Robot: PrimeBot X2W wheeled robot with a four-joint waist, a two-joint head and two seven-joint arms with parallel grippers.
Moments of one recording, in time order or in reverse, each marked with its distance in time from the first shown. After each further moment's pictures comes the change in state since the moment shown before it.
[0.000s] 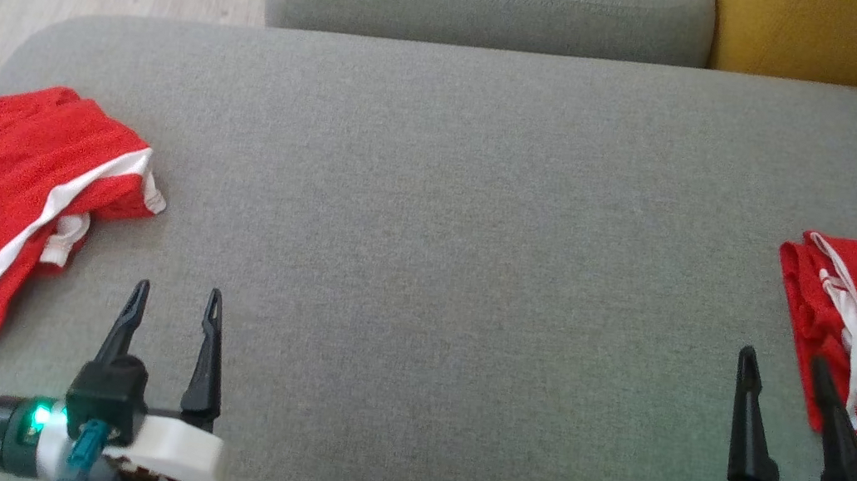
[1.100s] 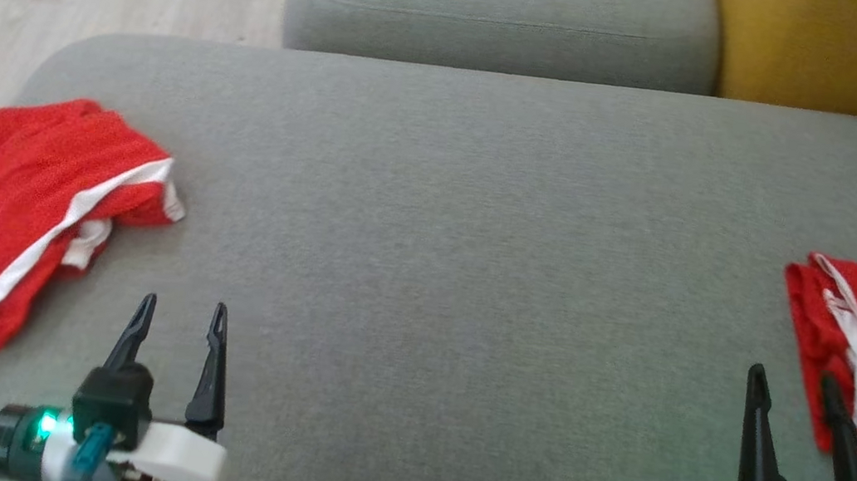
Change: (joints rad) left arm 0.014 0.013 -0.023 0.008 -0.026 0.002 0.016; right arm 0.058 0.003 -0.021 -0.049 0.003 0.000 0.043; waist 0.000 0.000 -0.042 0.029
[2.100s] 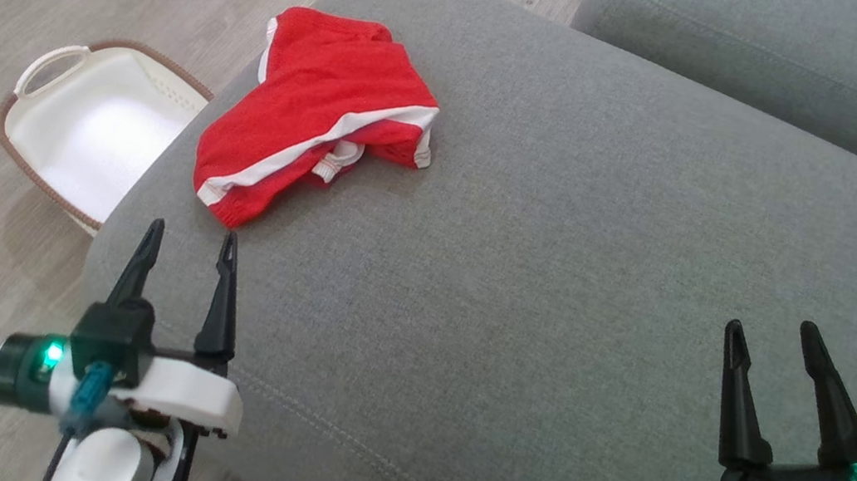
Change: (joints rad) left arm -0.120 -0.062 0.070 0.037 0.049 -0.080 -0.011; right arm -0.036 0.001 0.061 -0.115 -0.027 0.000 0.060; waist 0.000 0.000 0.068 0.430
